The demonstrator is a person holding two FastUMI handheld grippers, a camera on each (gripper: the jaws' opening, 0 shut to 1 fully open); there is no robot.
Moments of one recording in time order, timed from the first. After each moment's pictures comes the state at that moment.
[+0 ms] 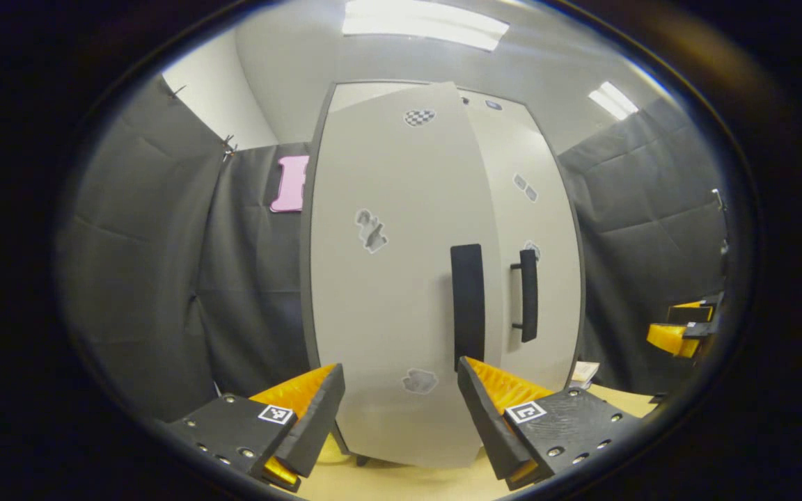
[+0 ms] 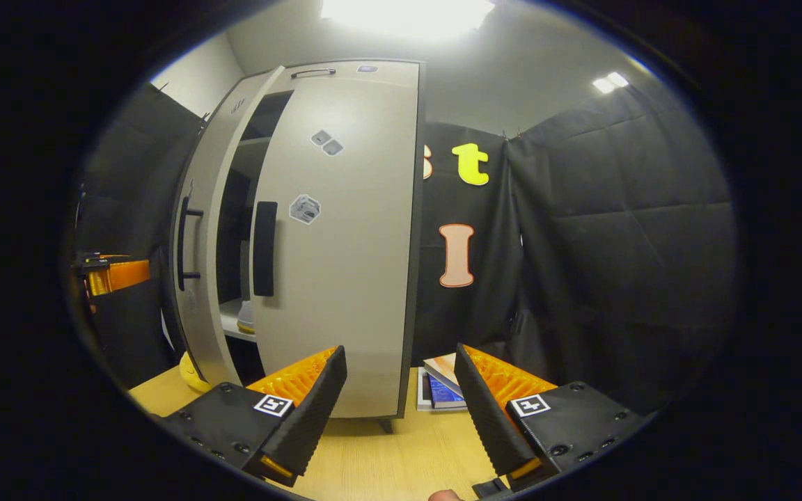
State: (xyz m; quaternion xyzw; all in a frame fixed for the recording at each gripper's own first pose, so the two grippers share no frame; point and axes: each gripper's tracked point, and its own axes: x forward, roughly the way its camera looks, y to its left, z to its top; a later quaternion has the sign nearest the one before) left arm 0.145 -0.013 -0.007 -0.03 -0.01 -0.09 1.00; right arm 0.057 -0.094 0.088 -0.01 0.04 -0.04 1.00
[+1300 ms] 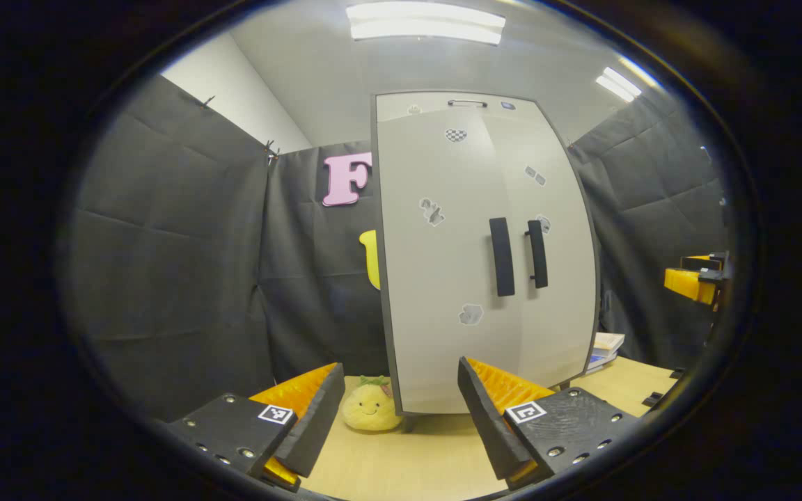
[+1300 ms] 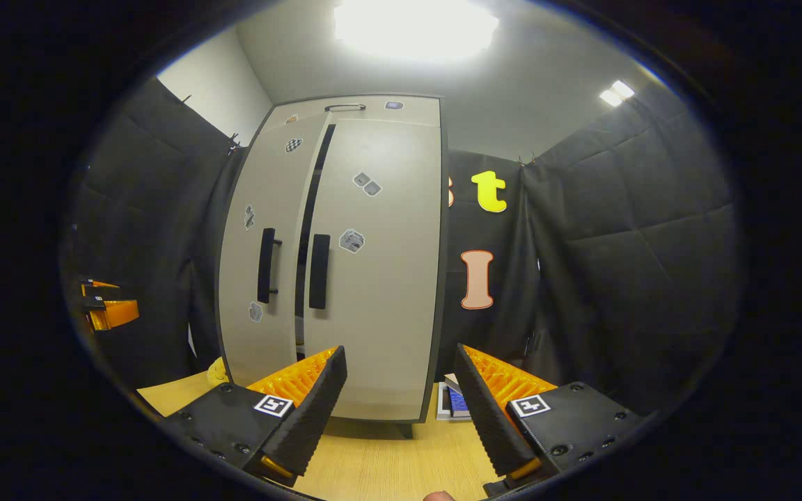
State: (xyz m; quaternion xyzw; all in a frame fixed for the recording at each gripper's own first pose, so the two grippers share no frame) left arm 0.013 0.065 -0.062 0.00 0.02 -0.01 1.00; right arm -0.006 -0.065 0.105 -0.01 -0.01 0.00 1.00
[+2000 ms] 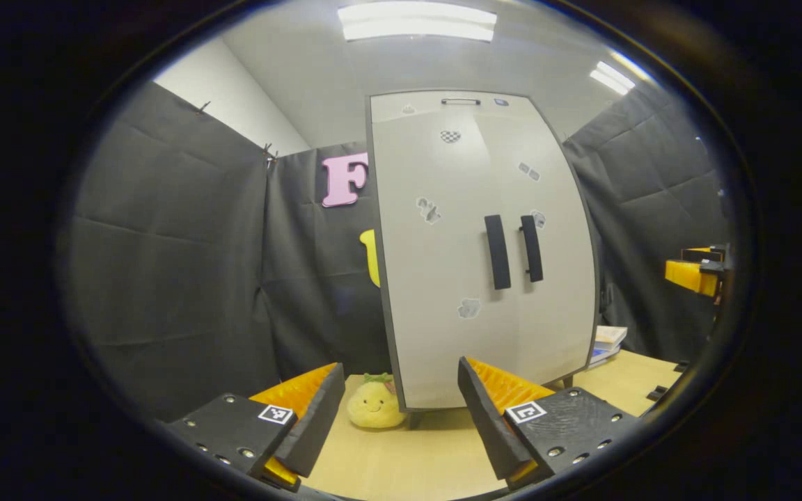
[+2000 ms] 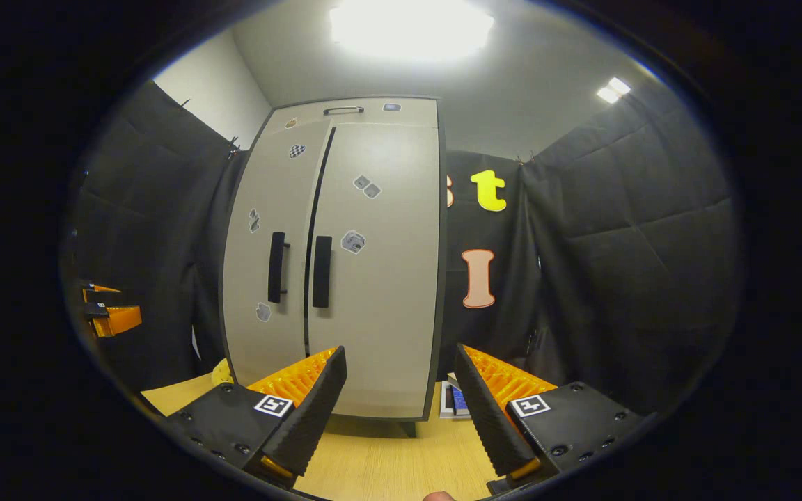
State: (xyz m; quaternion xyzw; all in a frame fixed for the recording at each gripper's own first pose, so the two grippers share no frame) left arm 0.004 0.059 -0.062 0.01 0.02 -0.01 1.00; right arm -0.009 -0.066 0.105 0.00 -0.01 0.00 1.00
